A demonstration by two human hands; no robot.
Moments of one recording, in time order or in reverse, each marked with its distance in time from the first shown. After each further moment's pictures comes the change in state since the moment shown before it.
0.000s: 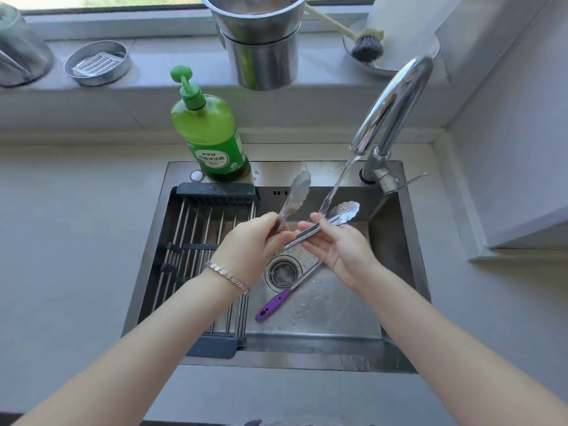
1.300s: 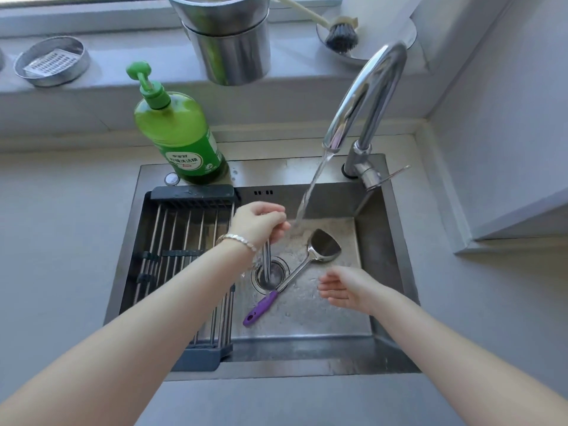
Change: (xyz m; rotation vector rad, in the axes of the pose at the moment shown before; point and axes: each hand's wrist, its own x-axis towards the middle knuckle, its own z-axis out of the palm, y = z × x) left_hand 0.058 0.002 0.039 -0.705 -0.020 -0.590; right_hand 0.014 0.029 -0.093 -0.537 0.279 0.515
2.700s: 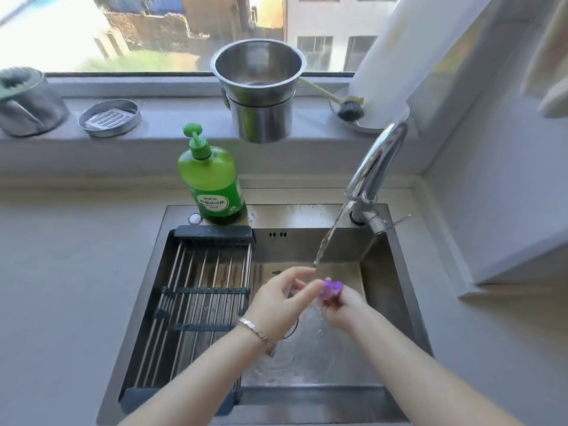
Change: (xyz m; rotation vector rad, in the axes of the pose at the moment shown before) left_hand -0.060 -0.031 -0.015 0.225 -0.174 0.273; right_hand -0.008 -0.036 0.053 0.953 0.097 -0.010
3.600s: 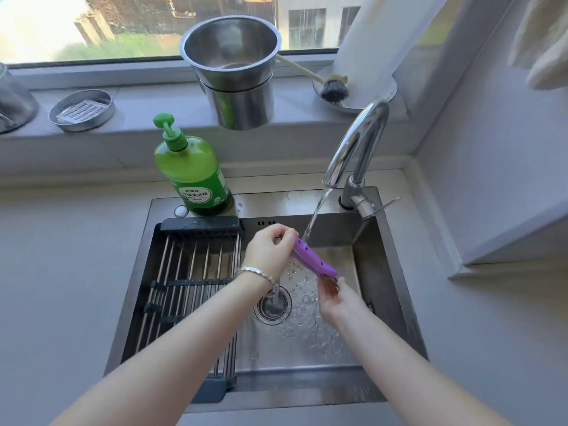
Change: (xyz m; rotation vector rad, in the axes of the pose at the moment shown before) left_hand 0.065 0.017 0.010 0.097 0.262 0.000; right_hand -0.022 -0.003 -0.010 0.505 0.007 -0.019
